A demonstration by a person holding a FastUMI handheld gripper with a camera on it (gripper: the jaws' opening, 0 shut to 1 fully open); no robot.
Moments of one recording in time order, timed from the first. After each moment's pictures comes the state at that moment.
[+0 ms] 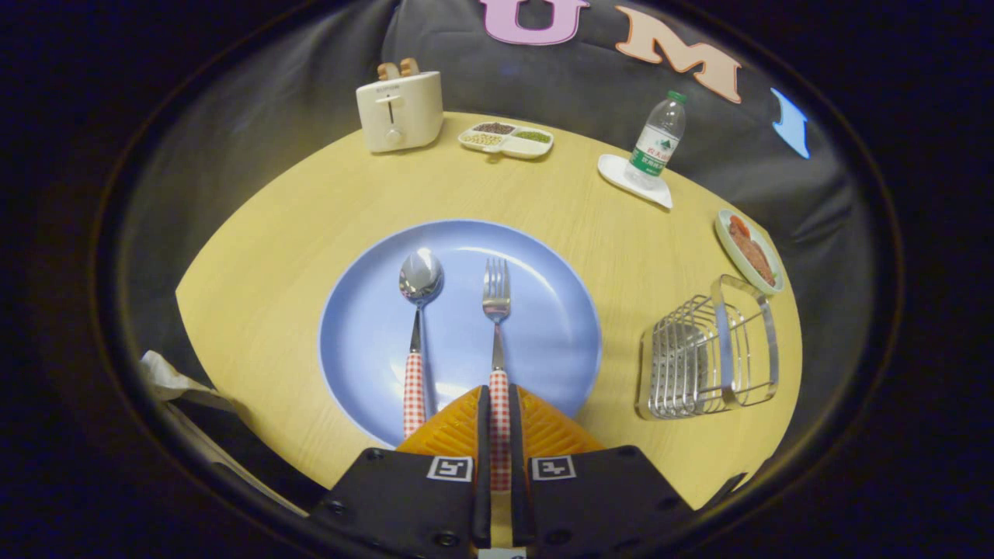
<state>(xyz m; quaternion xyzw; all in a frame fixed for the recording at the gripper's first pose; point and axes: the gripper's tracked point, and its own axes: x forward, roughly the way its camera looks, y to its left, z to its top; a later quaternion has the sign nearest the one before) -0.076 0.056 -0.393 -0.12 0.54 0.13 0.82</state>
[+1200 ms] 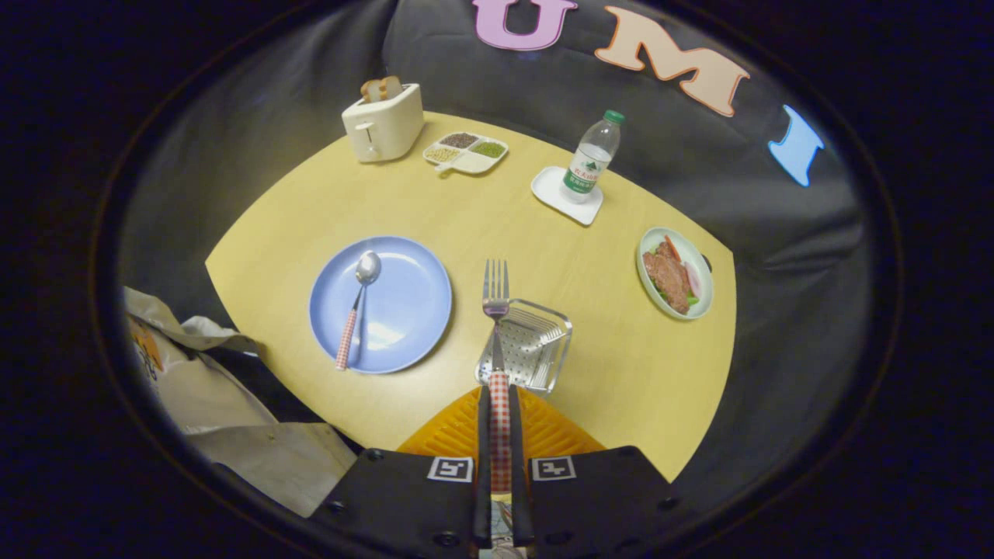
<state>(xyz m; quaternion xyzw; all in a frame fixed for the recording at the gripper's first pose) -0.041 -0.085 -0.261 -0.19 0.59 0.16 0.77</state>
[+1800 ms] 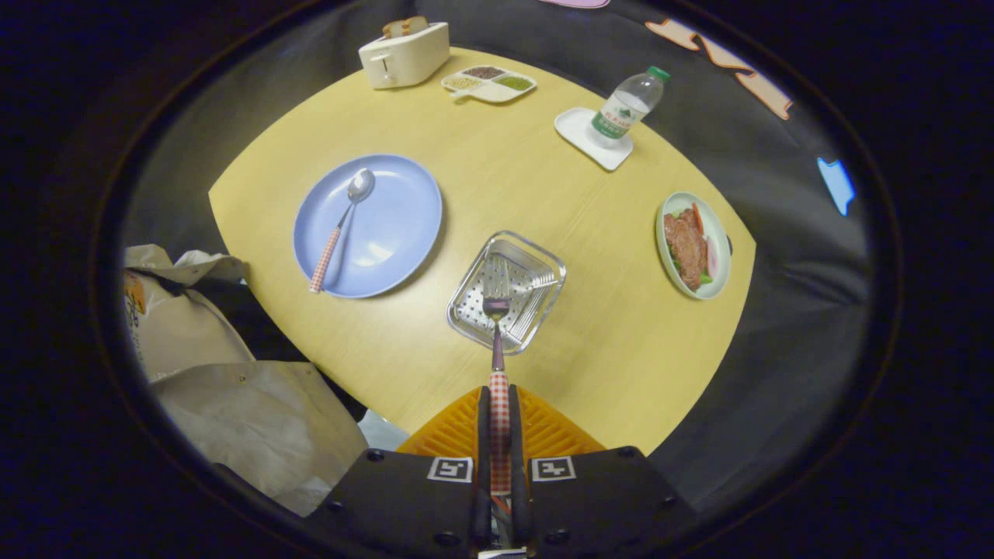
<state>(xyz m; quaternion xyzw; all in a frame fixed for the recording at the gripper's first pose) -0.057 -0.122 -0.280 -0.25 0.69 0.20 0.65</state>
